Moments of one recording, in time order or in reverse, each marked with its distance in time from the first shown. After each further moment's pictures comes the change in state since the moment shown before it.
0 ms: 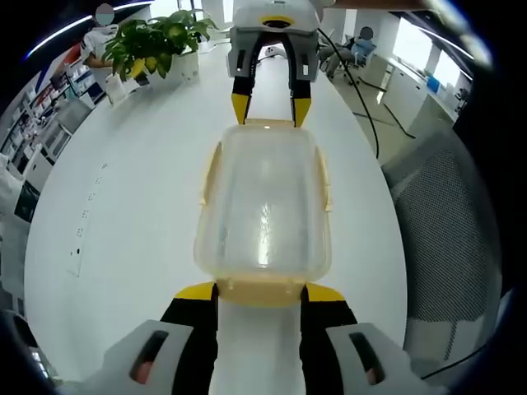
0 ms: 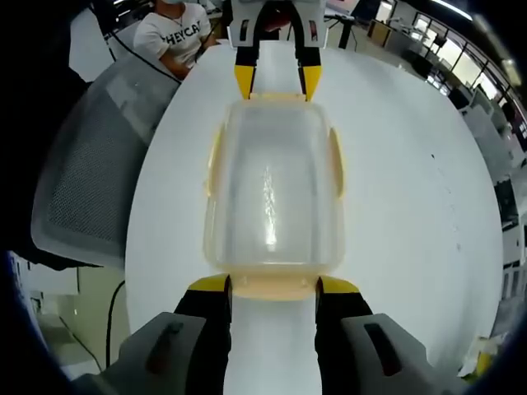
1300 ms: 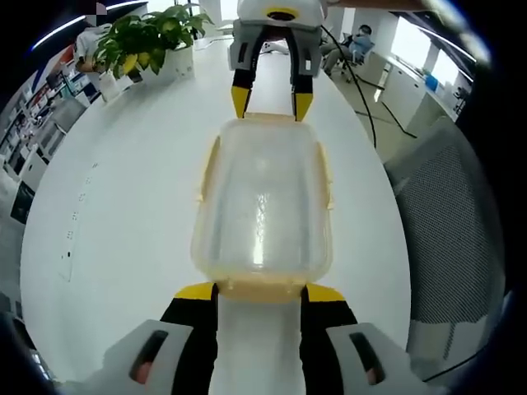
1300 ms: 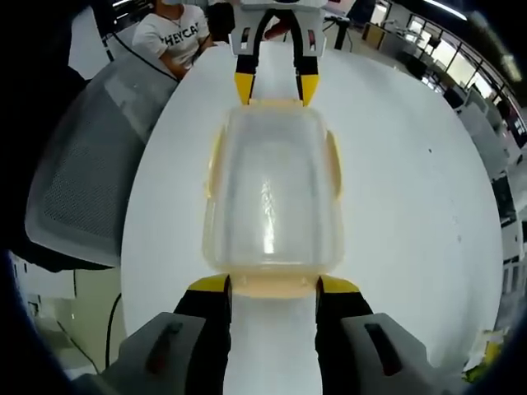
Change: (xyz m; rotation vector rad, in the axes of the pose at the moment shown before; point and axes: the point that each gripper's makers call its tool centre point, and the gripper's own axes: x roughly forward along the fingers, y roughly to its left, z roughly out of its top) left arm 0.018 -0.004 -0.003 0.006 0.016 -0.022; right arm 0.008 0.004 -0.009 0.011 -0.023 -0.020
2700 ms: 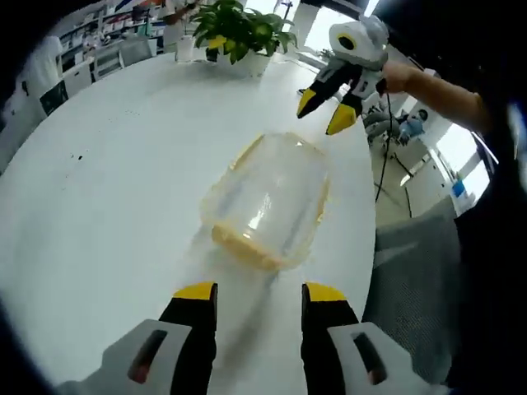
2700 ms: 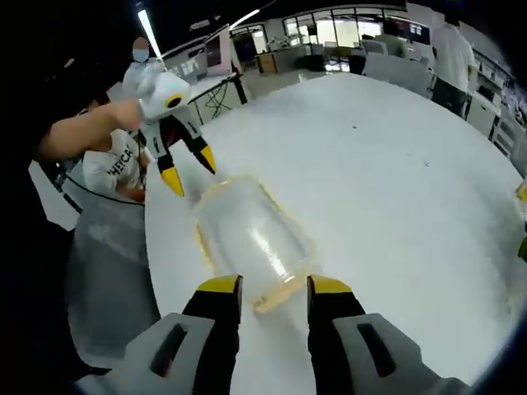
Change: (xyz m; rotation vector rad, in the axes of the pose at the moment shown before) left arm -0.028 -0.016 -0.014 -0.623 -0.169 -0.003; right arm -0.047 -0.017 0.017 0.638 -0.321 -0.094
